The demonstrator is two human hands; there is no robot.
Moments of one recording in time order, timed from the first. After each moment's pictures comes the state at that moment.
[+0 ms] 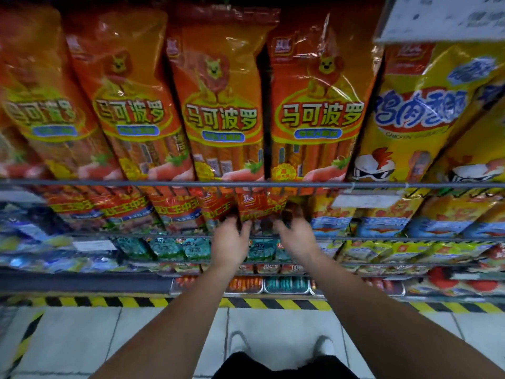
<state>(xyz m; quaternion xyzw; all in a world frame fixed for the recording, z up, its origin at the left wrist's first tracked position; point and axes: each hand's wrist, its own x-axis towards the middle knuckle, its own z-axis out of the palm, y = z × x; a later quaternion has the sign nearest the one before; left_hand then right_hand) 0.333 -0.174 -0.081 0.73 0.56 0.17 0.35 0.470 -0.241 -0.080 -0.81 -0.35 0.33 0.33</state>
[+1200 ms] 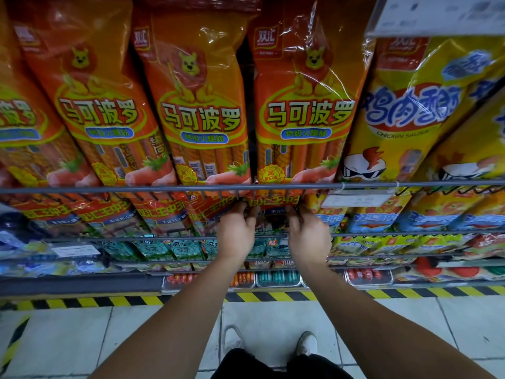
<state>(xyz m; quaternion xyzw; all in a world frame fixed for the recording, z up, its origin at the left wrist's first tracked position) 0.368 -0.172 -0.071 0.76 0.52 0.18 0.36 0.480 -0.265 -0.082 -0.88 -0.30 0.08 0.36</state>
